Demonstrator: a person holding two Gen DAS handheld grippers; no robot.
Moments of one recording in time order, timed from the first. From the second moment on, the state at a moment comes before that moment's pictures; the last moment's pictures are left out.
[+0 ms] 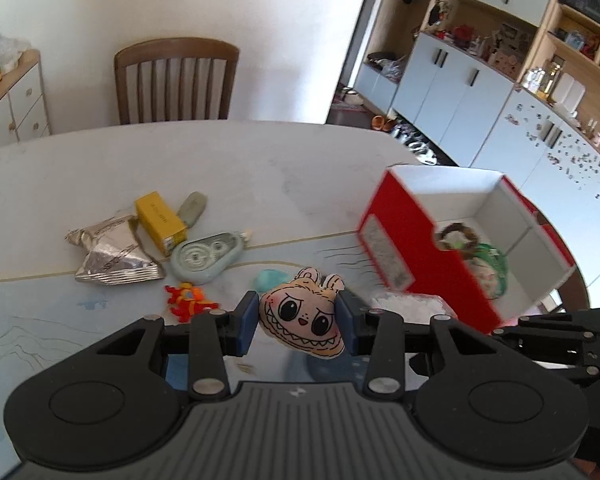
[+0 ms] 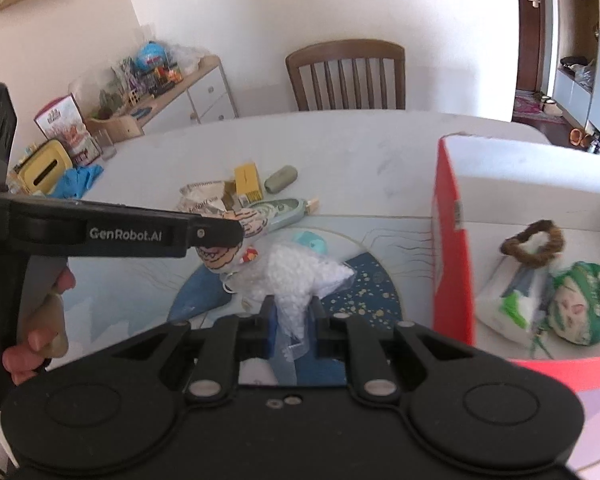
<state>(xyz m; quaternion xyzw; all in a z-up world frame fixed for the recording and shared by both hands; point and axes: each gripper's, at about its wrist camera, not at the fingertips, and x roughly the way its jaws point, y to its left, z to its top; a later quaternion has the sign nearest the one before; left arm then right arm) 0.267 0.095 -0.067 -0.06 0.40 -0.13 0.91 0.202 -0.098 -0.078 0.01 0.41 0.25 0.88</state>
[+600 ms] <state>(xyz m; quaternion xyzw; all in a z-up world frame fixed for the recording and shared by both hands) 0.243 -0.021 -0.027 -0.03 0.38 -0.17 0.91 0.186 -0.206 -0.035 0.03 0.37 0.23 0.90</state>
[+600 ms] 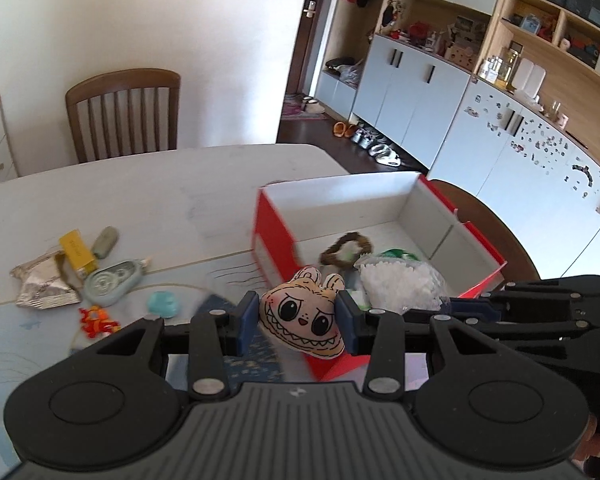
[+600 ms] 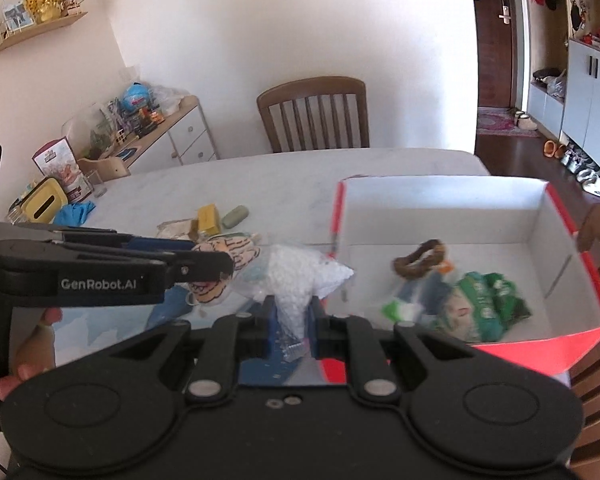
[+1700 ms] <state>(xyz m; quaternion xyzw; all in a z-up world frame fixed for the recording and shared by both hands) 0.329 -0.171 -0.087 0.04 0.44 -0.16 0.88 0.292 -0.346 -0.091 0.03 0.43 0.17 0.89</state>
